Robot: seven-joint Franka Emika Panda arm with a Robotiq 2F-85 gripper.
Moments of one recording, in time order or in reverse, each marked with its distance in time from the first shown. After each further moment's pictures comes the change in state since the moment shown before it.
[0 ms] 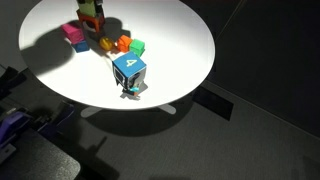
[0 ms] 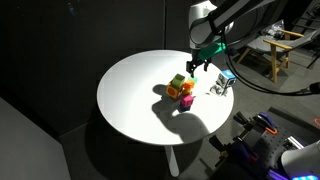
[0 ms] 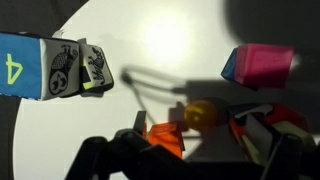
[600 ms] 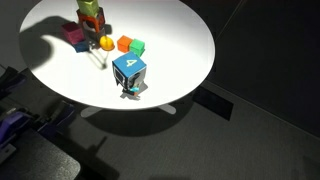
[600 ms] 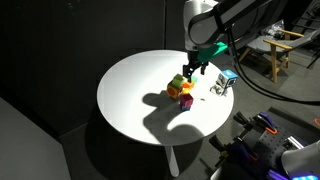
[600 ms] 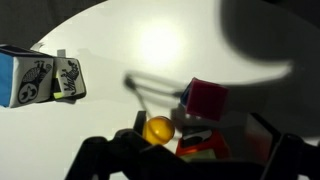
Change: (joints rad) arm 0.045 -0.132 0.086 -0.109 -0.003 -0.042 0.000
